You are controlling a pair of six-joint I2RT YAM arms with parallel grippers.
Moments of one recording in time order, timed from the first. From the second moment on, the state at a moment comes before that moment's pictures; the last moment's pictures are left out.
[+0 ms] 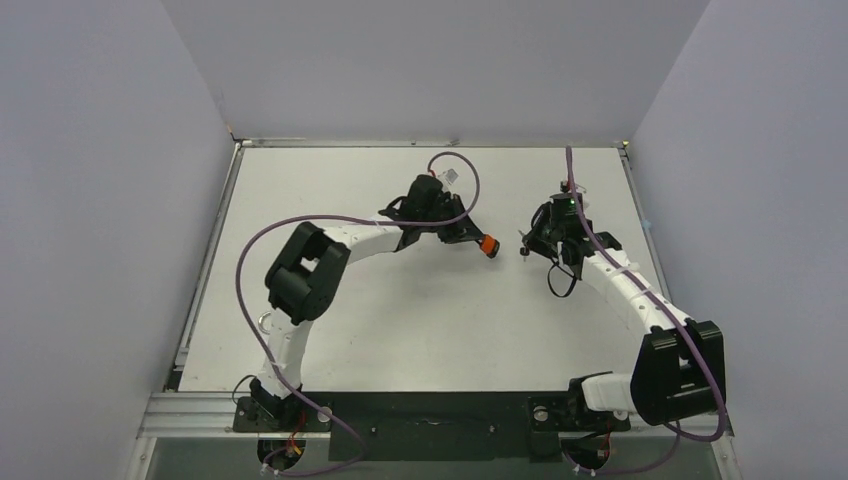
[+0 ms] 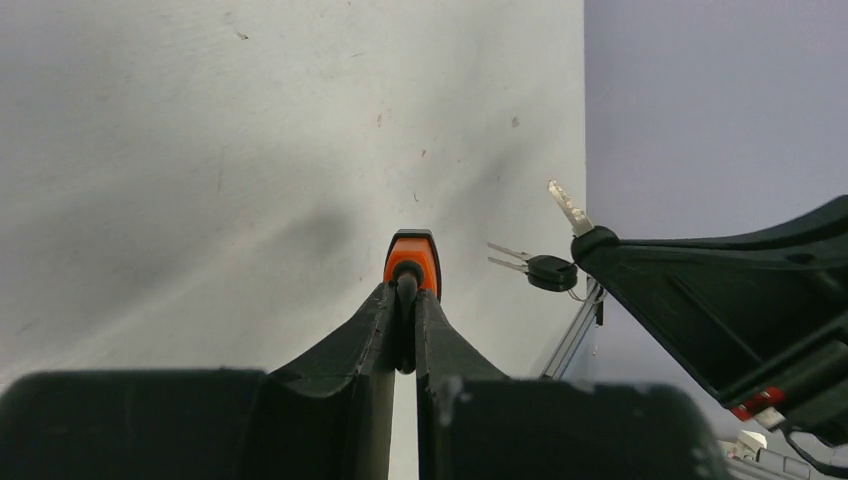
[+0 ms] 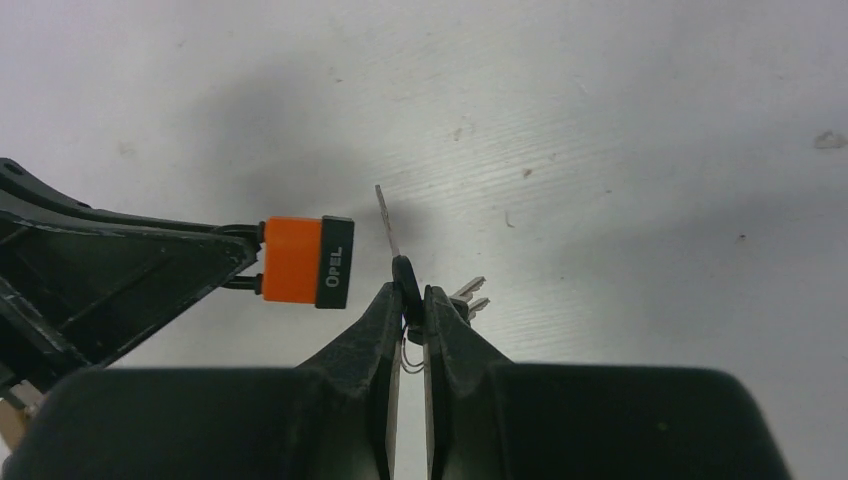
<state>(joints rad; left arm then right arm) -0.65 2.03 1.40 0.11 0.42 -0.92 0.23 1.30 0.90 -0.36 0.02 0.59</state>
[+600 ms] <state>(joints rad) -0.73 2.34 1.62 0.17 0.45 -1.05 0.20 1.48 0.82 -0.30 0.11 0.62</state>
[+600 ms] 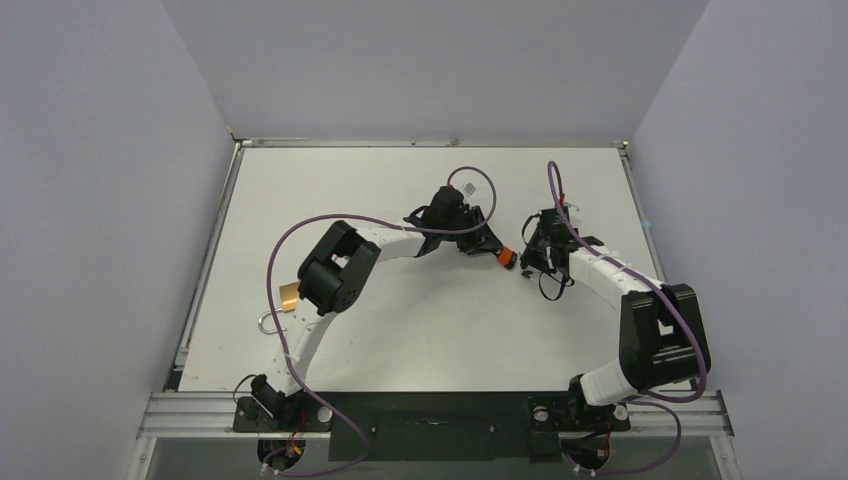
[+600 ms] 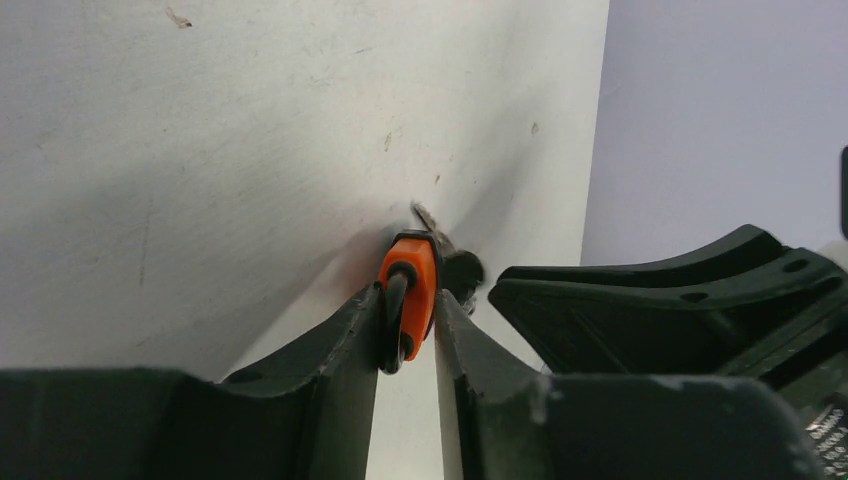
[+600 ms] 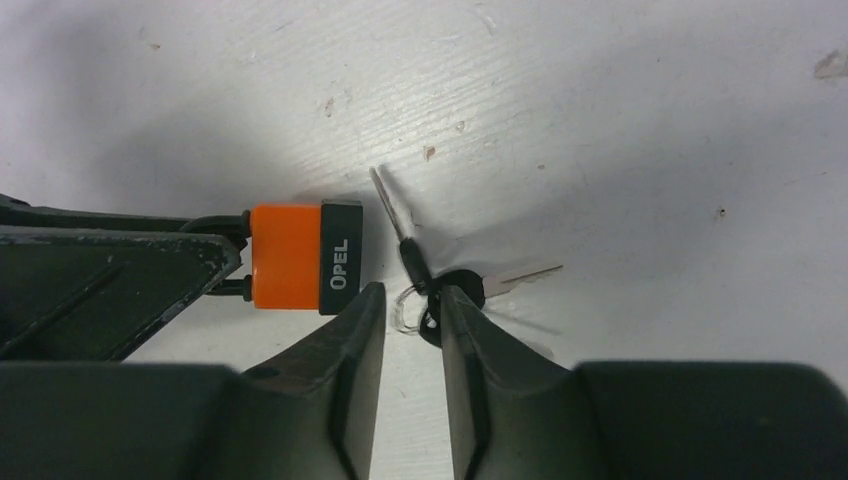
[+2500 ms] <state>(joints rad) -0.16 1.54 1.01 -0.58 -0.28 -0.71 0.41 1.44 0.88 -0.28 0.06 0.61</state>
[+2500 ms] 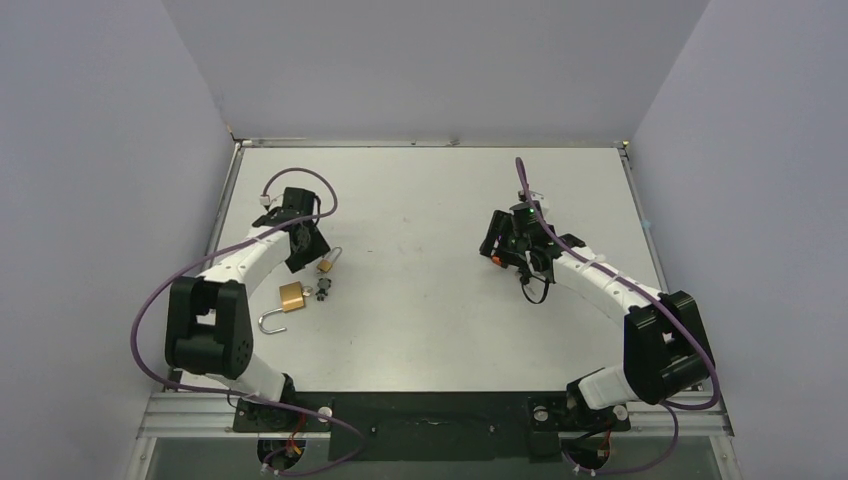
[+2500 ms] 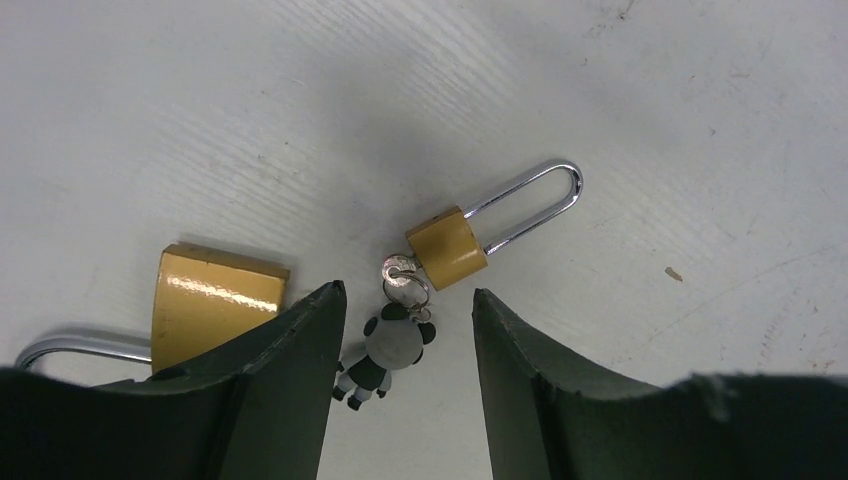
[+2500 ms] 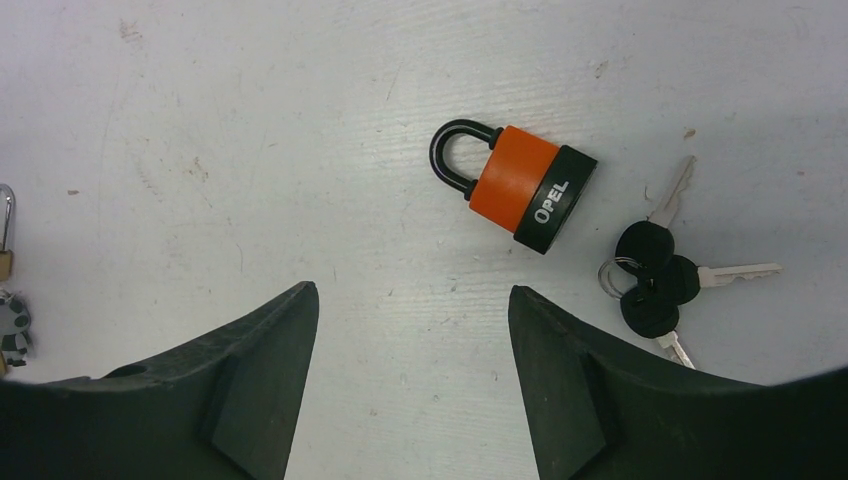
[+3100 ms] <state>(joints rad) -0.16 1.75 1.05 -0.50 -0.22 -0.79 0.41 1.44 0.88 -0.26 0.05 0.61</state>
